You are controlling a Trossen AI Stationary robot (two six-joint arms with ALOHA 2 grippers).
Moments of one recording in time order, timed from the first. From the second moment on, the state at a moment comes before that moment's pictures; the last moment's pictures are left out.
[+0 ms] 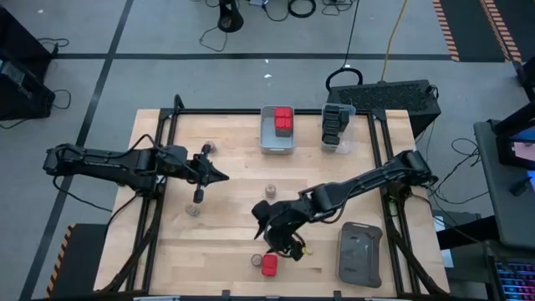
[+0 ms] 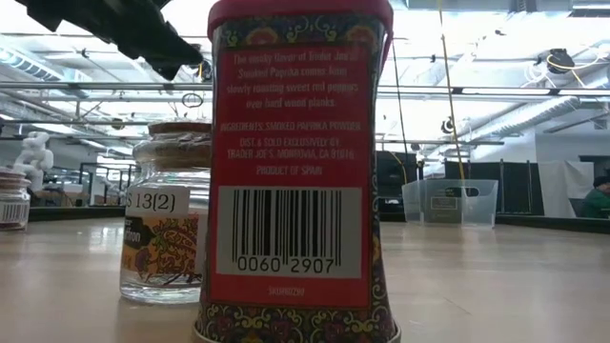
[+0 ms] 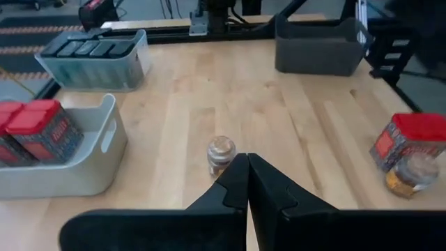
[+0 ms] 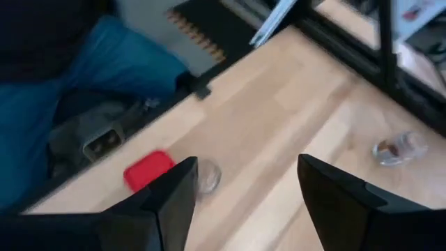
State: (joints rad) left arm 0.00 0.80 0.56 -0.16 0.06 0.04; right arm 0.34 1.85 1.58 -0.41 -0.21 -0.38
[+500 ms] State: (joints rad) left arm 0.00 0.89 0.56 -0.17 0.05 -0.04; right arm 0.42 1.97 1.63 -0.55 -0.22 -0.62
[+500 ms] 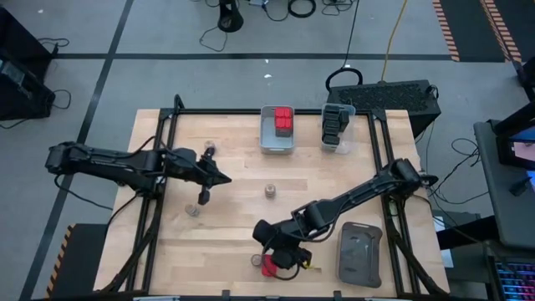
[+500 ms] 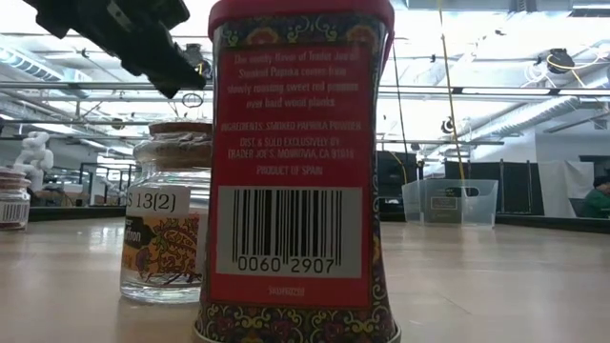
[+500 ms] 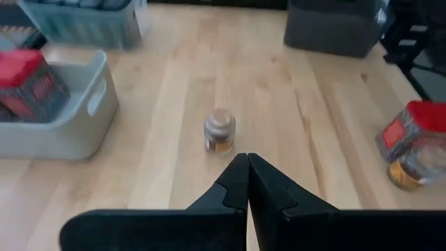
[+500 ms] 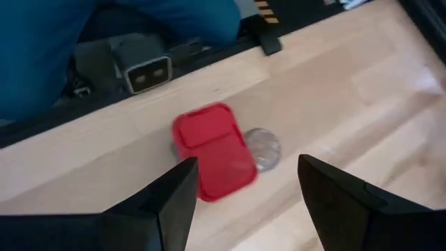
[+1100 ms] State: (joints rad) left arm 0.00 1.03 0.56 -0.07 0.07 -0.05; right arm 0.45 2.01 1.63 -0.56 -0.19 -0.66
